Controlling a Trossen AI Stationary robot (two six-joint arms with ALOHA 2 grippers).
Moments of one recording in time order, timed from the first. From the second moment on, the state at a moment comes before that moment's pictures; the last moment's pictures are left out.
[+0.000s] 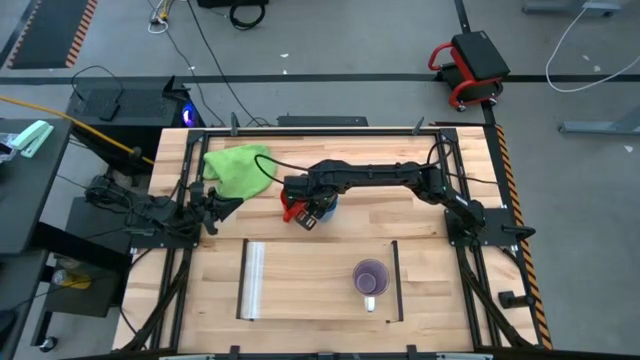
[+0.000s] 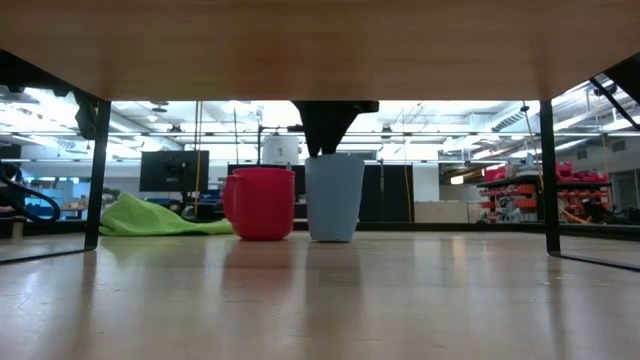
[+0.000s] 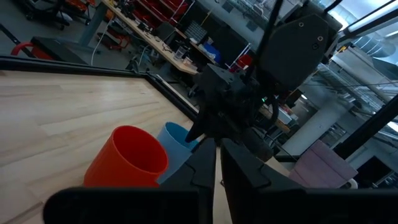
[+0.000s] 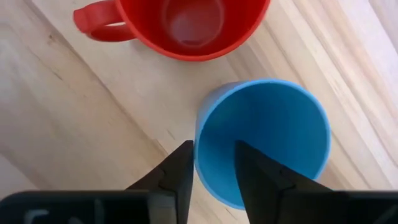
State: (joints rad) left arm -0.41 0.01 0.05 0.03 -0.74 -0.66; right arm -0.04 2.28 2.22 -1.38 0.09 0.63
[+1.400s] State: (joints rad) left arm -0.21 0.84 1.10 -0.74 -0.61 -0.67; right arm 0.20 1.71 2.22 -1.52 0.39 0.83
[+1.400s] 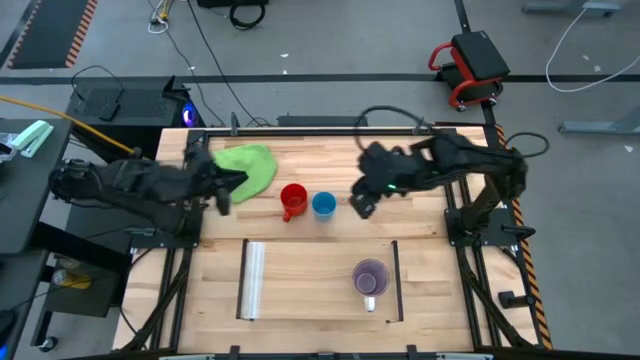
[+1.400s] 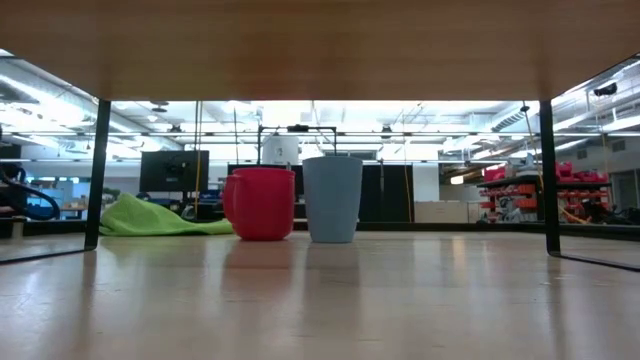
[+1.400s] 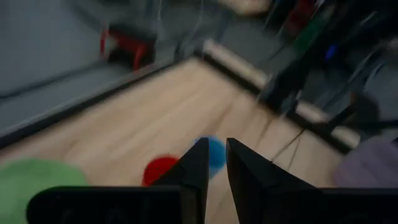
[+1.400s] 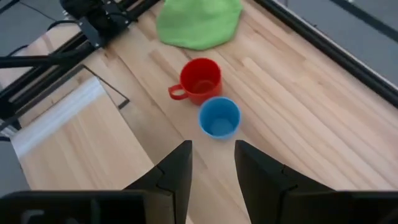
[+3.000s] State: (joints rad) left arm 0.22 2.10 2.04 -1.23 0.10 -0.25; right arm 0.81 1.46 1.61 -1.56 0.55 1.62
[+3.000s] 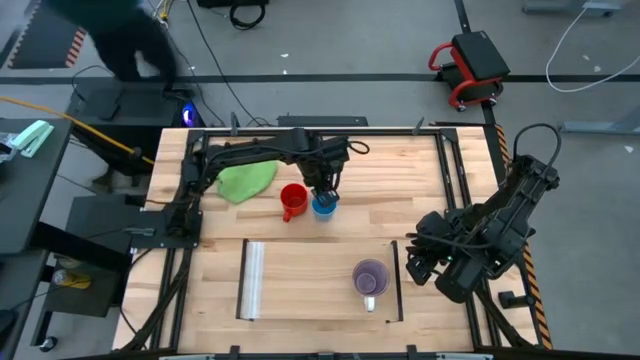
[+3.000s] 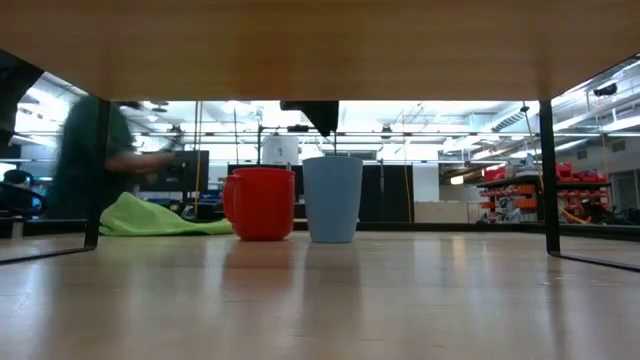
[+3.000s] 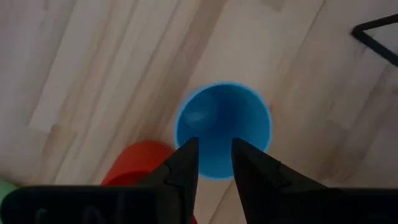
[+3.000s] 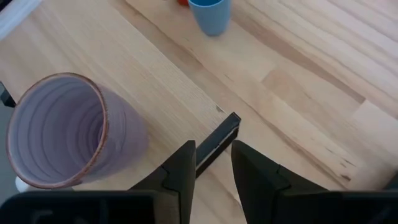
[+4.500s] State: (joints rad) left arm 0.23 2.20 2.17 -1.34 0.03 -0.22; right arm 0.95 1.52 1.61 -1.57 0.64 1.78
